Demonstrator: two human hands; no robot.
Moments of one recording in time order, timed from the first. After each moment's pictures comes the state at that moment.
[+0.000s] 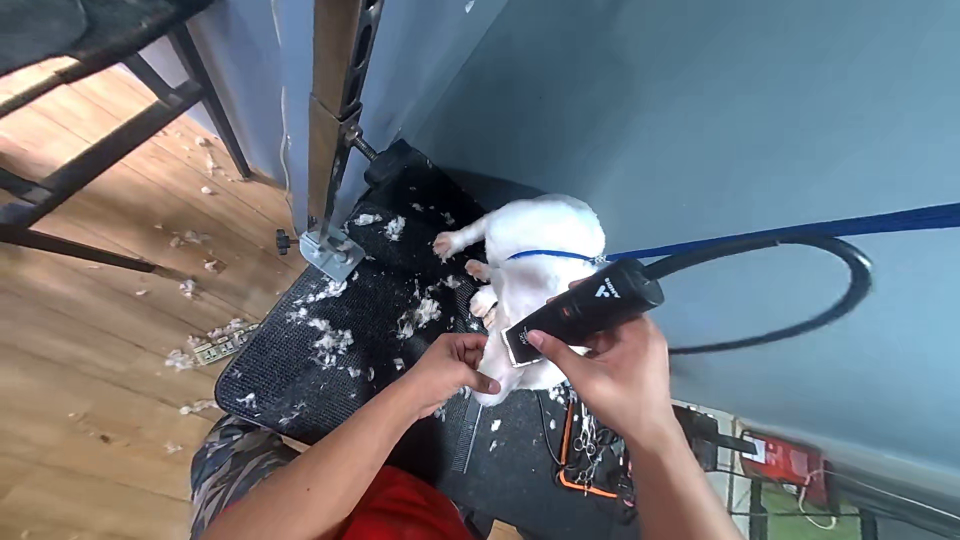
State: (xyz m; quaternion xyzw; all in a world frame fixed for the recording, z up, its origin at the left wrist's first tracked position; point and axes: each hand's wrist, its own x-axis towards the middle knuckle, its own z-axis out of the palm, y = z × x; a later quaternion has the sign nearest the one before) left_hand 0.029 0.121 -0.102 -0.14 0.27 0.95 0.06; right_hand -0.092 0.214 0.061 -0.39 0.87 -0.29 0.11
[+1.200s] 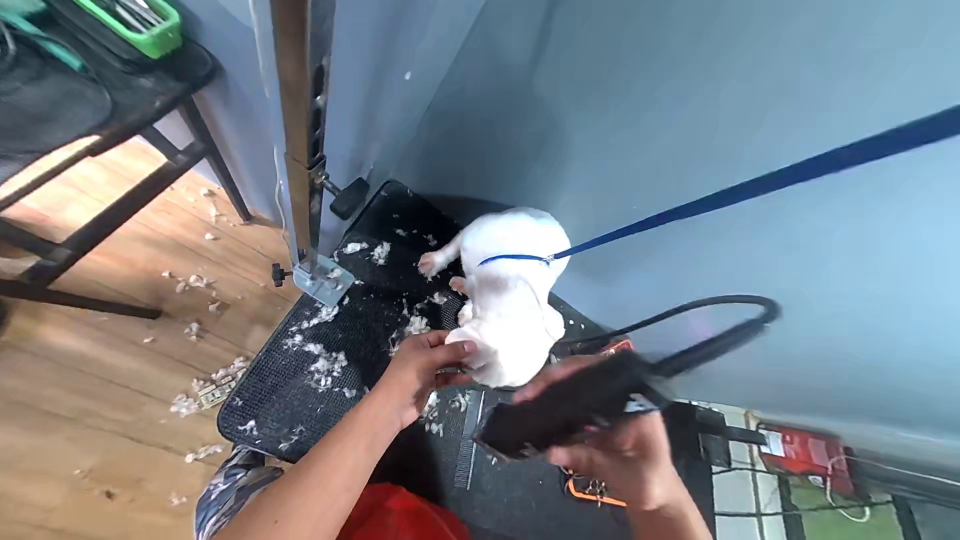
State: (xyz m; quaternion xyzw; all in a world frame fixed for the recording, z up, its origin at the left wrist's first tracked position) left_hand 0.036 0.102 -0.066 -0.26 0.22 0.94 0.02; right_hand -0.076 0.284 0.073 -0.45 0.64 -0.52 0.33
